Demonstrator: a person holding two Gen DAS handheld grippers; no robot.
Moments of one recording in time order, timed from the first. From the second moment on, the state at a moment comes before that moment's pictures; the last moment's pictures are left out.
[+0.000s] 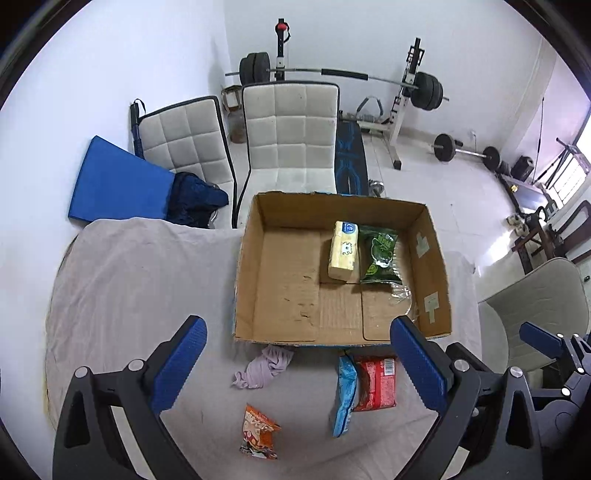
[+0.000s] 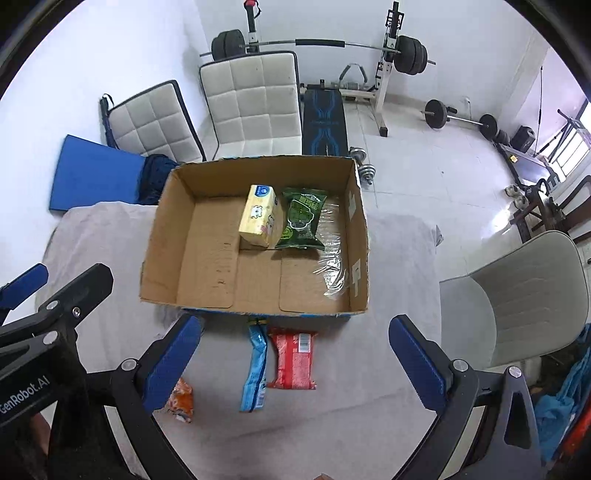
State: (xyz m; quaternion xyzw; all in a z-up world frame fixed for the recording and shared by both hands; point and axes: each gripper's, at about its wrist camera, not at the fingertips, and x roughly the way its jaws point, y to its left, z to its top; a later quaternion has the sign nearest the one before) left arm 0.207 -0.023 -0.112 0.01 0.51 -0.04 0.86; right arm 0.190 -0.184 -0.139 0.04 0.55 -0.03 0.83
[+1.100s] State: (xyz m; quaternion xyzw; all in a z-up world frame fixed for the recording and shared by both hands) left arm 0.124 0.071 -0.384 -0.04 0.75 -0.02 0.66; right arm 0.172 -0.194 -0.397 0.09 0.72 -0.04 0.68
